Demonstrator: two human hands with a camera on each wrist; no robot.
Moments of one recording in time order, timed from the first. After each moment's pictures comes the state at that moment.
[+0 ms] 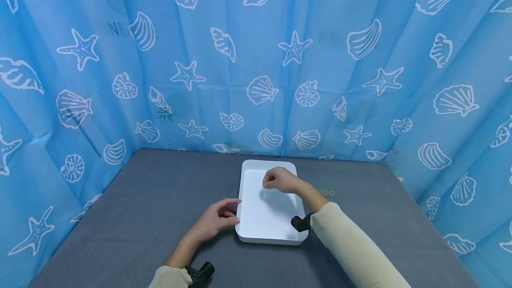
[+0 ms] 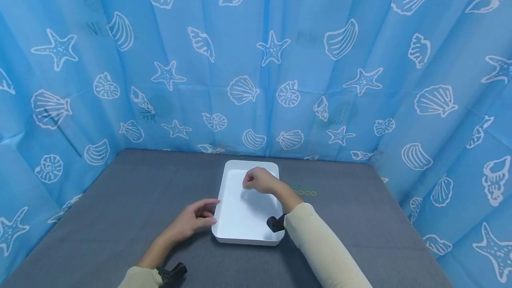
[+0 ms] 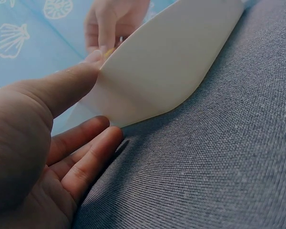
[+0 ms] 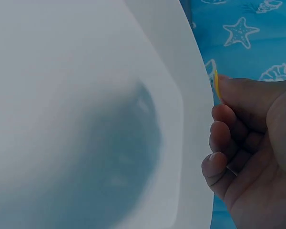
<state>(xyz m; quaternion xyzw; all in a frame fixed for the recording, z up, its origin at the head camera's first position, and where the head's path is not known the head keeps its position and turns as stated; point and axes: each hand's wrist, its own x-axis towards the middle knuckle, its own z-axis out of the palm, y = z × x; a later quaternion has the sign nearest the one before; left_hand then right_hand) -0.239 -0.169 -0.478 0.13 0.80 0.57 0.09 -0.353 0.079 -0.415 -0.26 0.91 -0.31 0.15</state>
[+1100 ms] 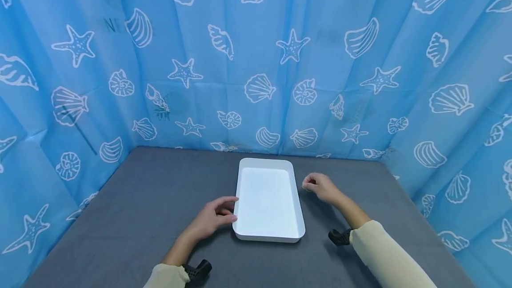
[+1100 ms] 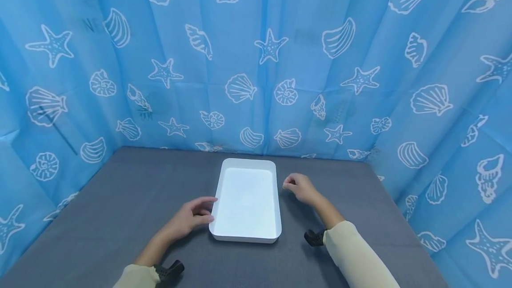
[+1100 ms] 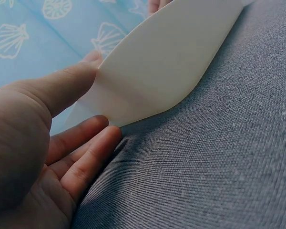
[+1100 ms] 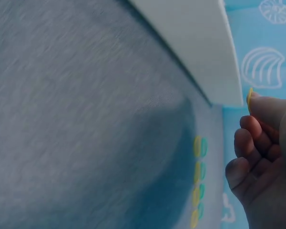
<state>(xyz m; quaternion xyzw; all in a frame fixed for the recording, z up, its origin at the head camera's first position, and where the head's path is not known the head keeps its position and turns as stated) -0.247 -0.173 -0.498 0.14 0.80 0.57 0.08 -0.336 0.198 -0.442 -0.20 0.91 -0.36 0.02</state>
